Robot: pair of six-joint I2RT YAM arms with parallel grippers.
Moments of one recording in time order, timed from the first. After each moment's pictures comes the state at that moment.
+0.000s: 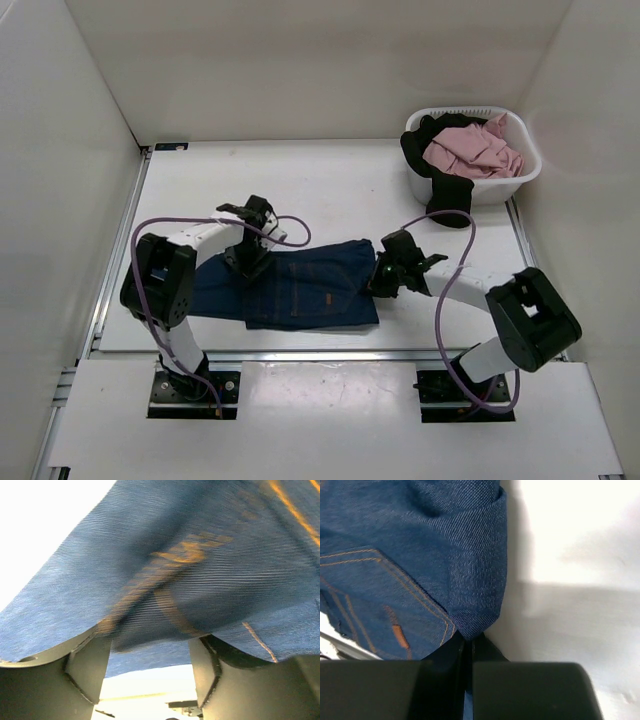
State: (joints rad) left arm -0.41 1.75 1.11 -0.84 -0.13 0.33; right arm 0.59 1.48 0.64 -0.15 -0.18 0.89
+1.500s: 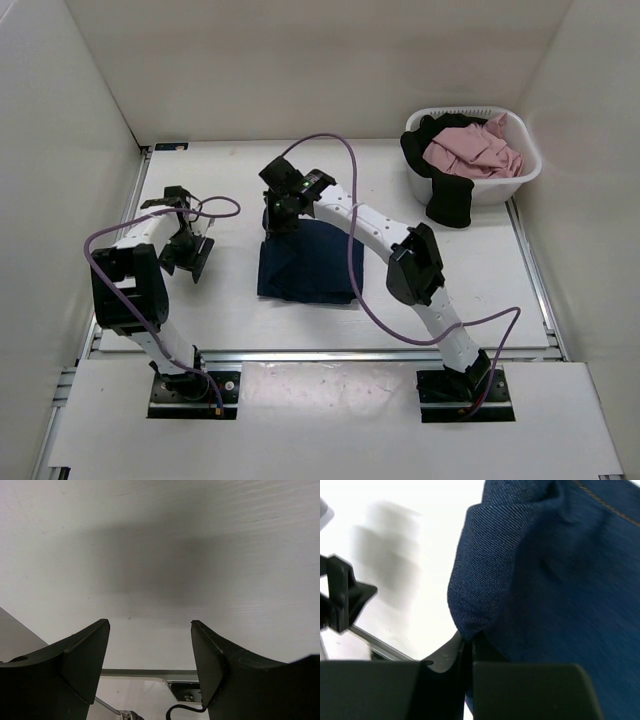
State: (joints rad) left arm 0.09 1.67 1.12 -0.91 -0.11 0.39; right arm 0.90 2.30 2.26 -0.94 -0.08 0.71
